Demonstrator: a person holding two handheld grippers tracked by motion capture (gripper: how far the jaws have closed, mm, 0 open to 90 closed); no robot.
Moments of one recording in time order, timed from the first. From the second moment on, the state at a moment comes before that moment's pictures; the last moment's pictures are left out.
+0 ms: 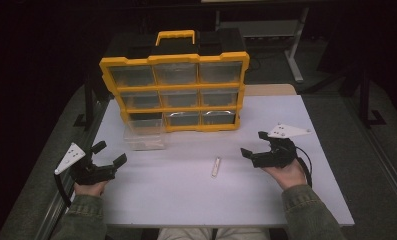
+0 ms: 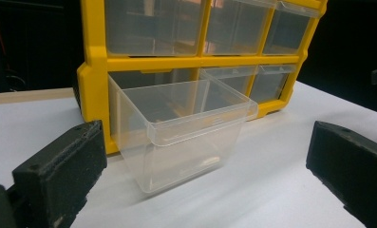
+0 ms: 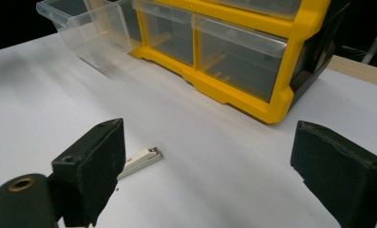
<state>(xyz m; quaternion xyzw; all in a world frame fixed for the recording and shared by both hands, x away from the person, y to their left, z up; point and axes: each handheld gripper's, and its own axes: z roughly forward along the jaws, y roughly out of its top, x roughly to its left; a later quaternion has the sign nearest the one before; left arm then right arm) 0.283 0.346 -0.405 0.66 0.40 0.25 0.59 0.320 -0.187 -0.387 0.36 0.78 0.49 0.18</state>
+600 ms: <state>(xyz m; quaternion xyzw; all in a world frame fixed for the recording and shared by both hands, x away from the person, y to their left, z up) 0.283 0.347 -0.405 0.66 0.40 0.25 0.59 0.331 -0.161 -0.400 0.35 0.80 0.46 0.15</state>
